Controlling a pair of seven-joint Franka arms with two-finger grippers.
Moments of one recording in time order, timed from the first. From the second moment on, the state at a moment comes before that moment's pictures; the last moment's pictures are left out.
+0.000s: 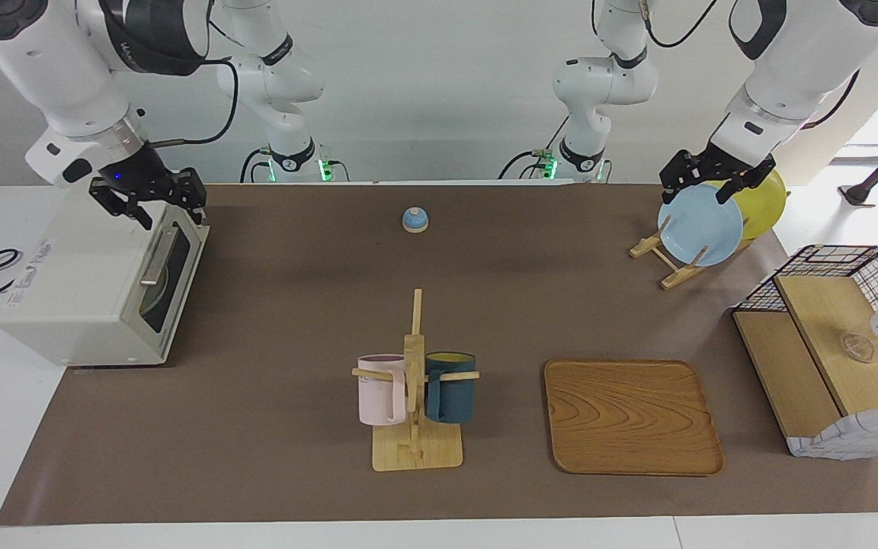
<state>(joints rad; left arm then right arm) -0.12 -0.02 0.01 -1.58 -0.03 1.46 -0.03 -0.08 -0.01 -0.04 -1.70 0.00 1.66 -0.26</state>
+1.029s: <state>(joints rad) -0.12 -0.02 0.01 -1.58 -0.03 1.46 -0.03 -0.19 -0.05 -0.05 -1.96 -0.02 1.85 -0.13</state>
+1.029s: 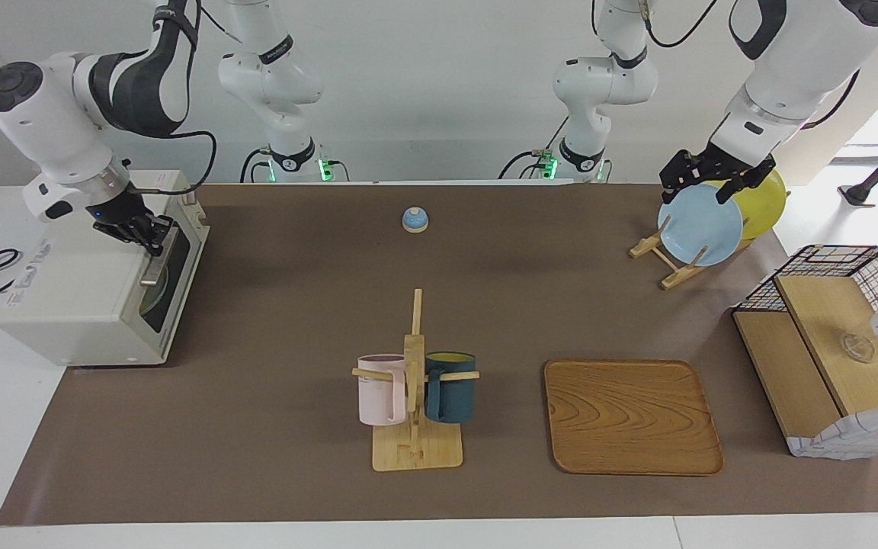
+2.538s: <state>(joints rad) -0.12 -0.02 0.01 -1.58 -0.03 1.46 -0.03 -0.13 -0.05 -0.04 -2.02 -0.02 1.89 -0.13</state>
